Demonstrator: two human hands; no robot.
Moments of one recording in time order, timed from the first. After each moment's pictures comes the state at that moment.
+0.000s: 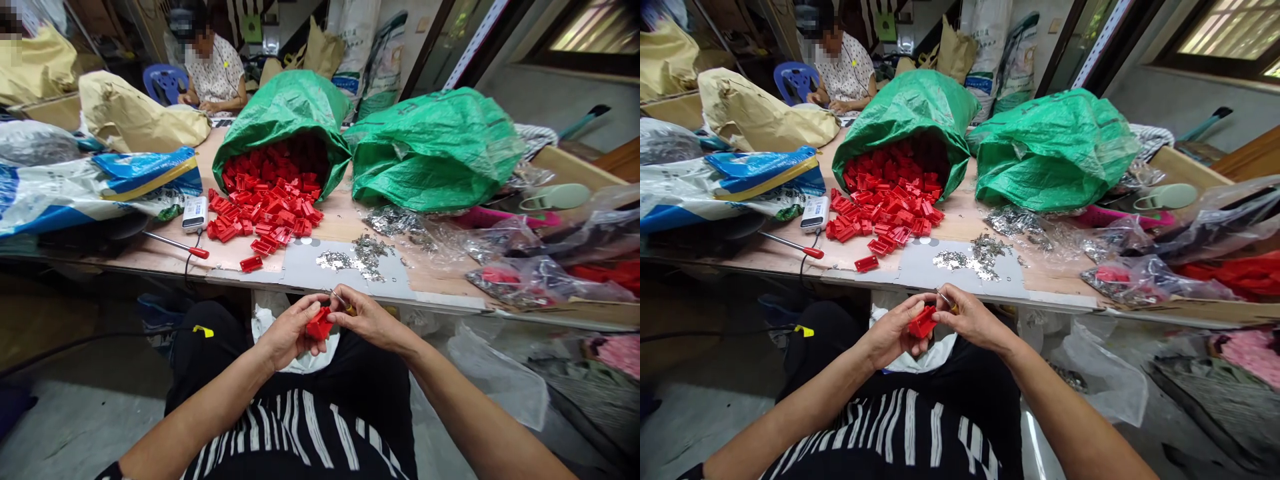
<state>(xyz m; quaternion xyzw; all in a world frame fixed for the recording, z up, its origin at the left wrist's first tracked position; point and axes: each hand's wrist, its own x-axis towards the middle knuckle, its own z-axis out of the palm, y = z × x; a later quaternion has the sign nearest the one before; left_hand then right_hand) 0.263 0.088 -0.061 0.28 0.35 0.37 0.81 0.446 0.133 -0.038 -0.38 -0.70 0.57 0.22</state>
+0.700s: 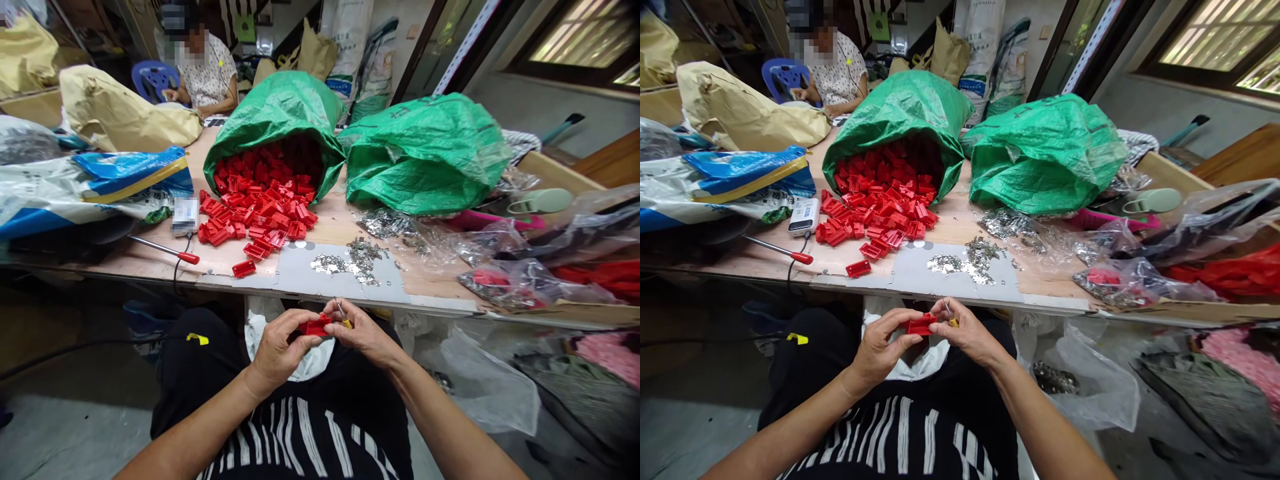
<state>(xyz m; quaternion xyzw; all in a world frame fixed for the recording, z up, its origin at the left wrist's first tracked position) 0.256 0.072 -0.067 0.65 0.43 0.49 0.40 0.450 0.117 -0.058 -0.41 -0.54 0.70 0.24</state>
